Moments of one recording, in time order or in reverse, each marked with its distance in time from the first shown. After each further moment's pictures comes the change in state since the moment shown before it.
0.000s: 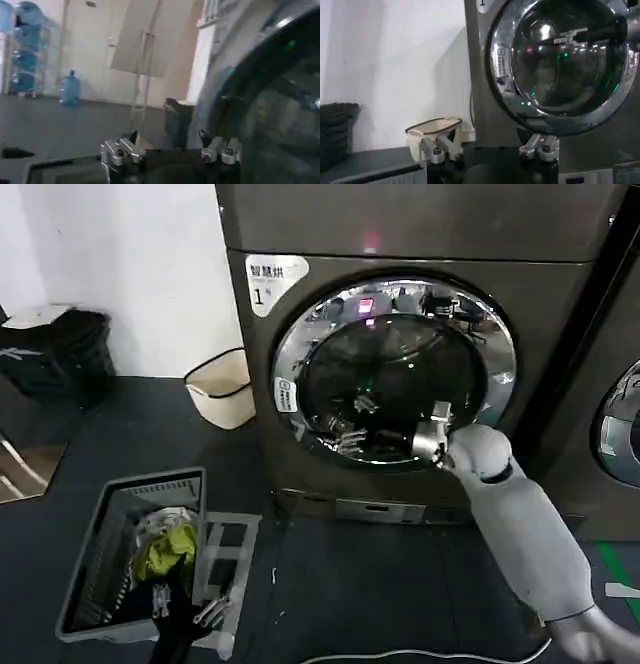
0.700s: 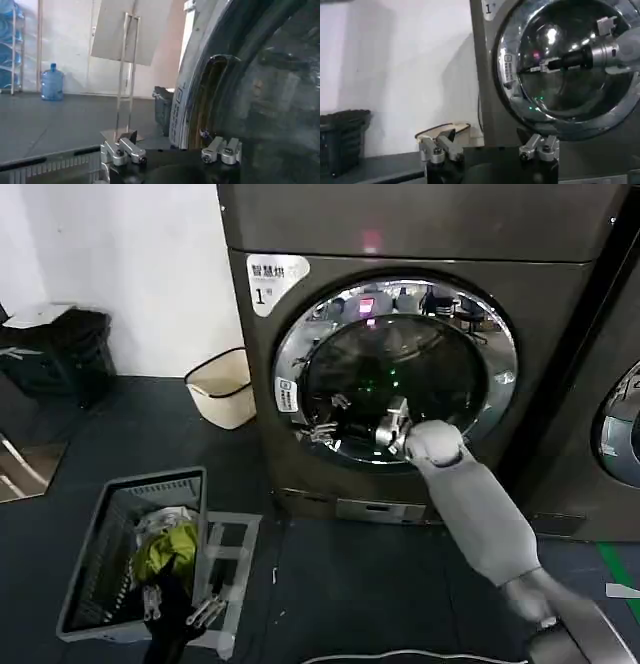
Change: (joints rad) left arm 0.002 -0.040 -0.021 0.001 0.047 -0.058 -0.030; right arm 0.148 0.121 -0.098 -0.197 -0.022 0.024 0.035
